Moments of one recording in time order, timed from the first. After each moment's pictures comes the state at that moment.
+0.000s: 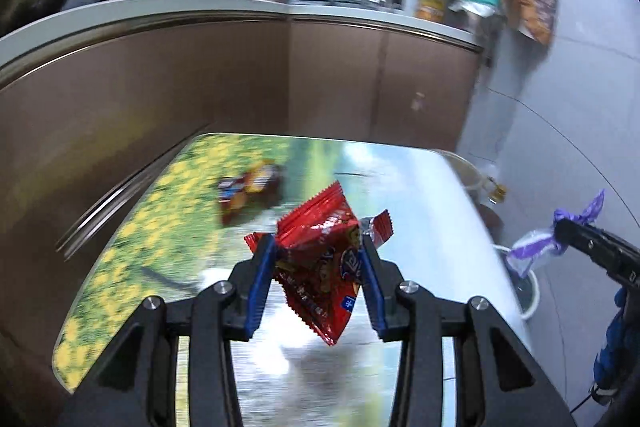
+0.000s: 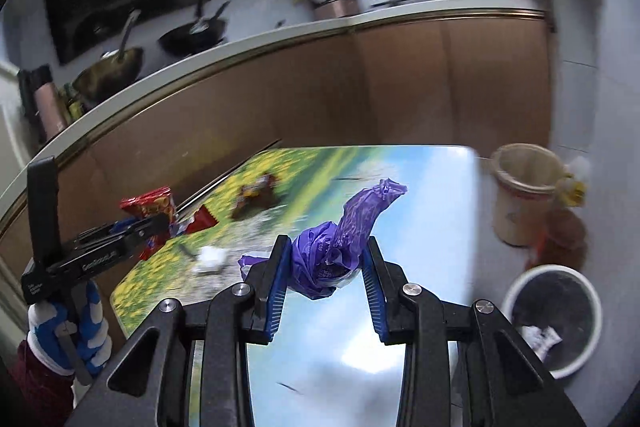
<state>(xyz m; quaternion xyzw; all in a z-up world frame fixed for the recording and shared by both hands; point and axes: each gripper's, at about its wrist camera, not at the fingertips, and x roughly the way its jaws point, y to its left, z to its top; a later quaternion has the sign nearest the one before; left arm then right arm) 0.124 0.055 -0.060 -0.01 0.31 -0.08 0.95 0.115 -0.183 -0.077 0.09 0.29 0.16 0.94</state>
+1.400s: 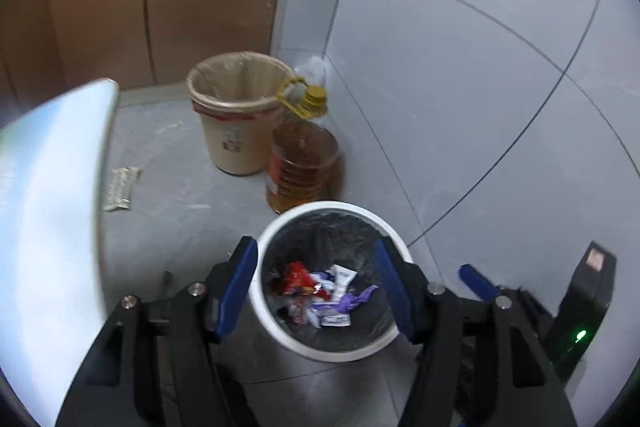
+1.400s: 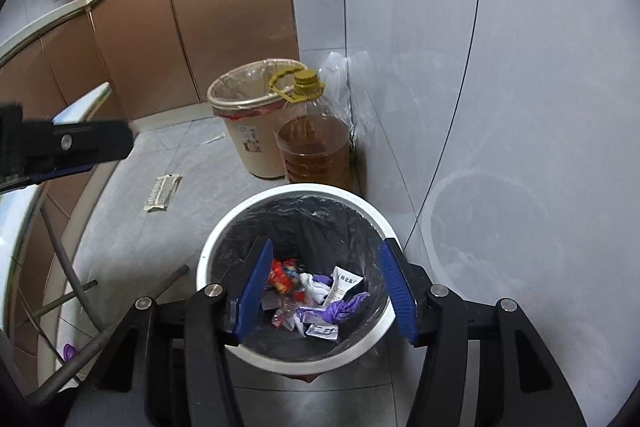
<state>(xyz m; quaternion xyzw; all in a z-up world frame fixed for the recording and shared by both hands) 0.257 -0.323 -0.163 0.05 0.43 -0.33 0.84 0.157 -0.437 -0.241 0.12 0.38 -0.22 0.89</state>
